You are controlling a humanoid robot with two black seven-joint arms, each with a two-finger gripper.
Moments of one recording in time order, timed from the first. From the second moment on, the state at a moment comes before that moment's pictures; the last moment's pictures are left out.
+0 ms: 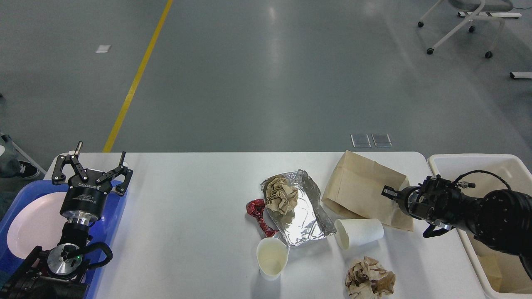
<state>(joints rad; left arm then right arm) -0.31 0.14 -1.55 -0.64 0.11 -0.71 -0.11 1.06 -0.16 -1.19 0.55 0.13 -0.03 0.01</state>
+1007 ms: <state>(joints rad) -0.31 0.14 -1.55 -0.64 0.11 -0.71 -0.11 2.11 -0.35 -1.43 1.14 0.01 0.84 0.02</state>
